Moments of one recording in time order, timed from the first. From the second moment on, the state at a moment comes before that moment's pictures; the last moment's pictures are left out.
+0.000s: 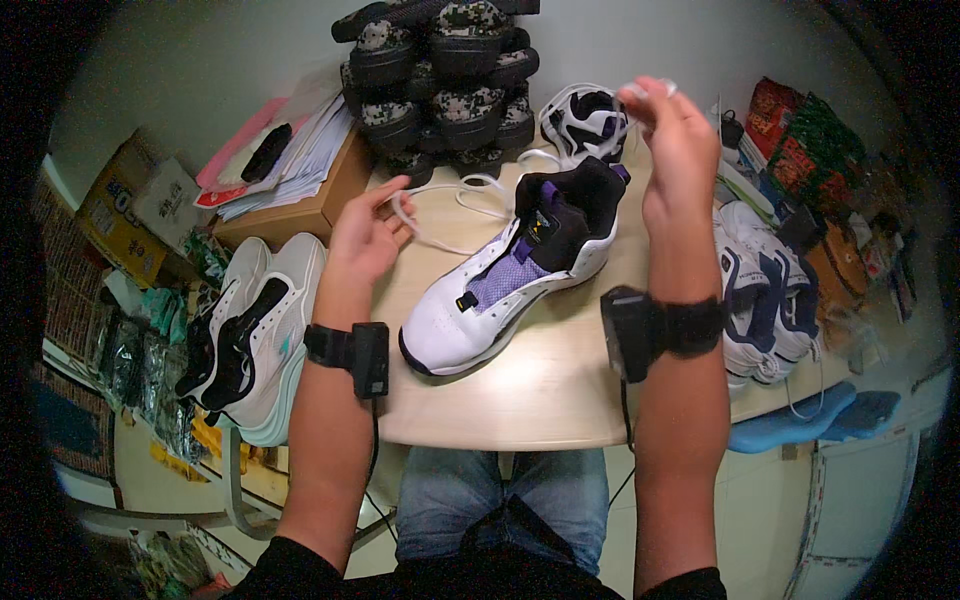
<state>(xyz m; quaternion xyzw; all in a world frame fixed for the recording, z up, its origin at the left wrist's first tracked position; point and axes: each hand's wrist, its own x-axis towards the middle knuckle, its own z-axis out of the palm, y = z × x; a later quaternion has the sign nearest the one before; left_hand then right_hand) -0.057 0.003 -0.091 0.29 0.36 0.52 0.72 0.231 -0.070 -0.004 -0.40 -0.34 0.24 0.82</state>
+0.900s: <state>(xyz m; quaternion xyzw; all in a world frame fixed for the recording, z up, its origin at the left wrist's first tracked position) -0.038 -0.014 -0.076 0.49 0.45 0.58 0.46 0.220 -0.104 -0.047 -0.46 -0.65 0.31 0.52</state>
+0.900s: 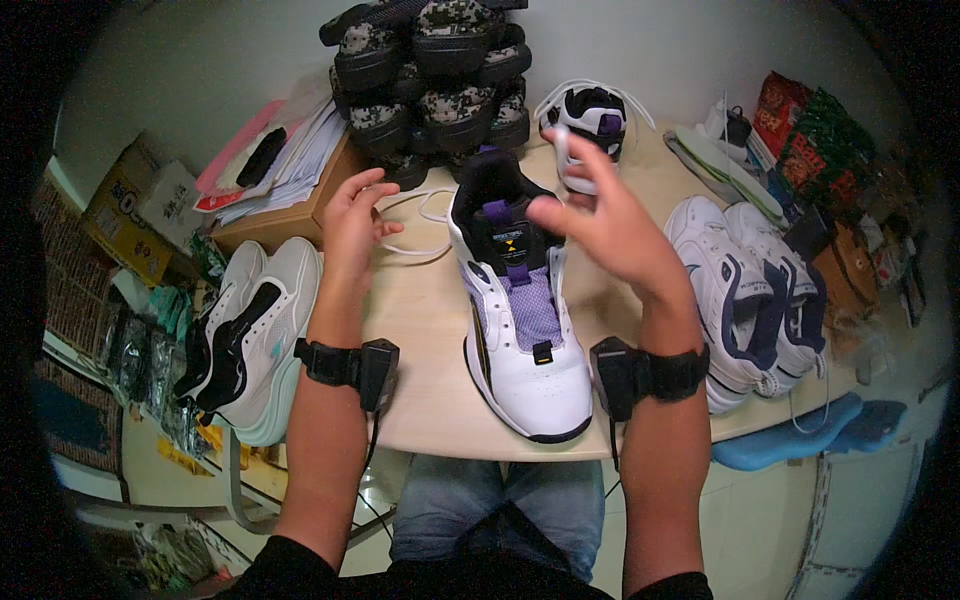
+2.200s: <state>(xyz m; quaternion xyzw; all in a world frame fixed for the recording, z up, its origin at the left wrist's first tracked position) 0.004 -0.066 -0.048 0.77 0.09 0.49 0.41 0.223 -0.128 -0.029 -0.20 -0.61 0.46 0.61</state>
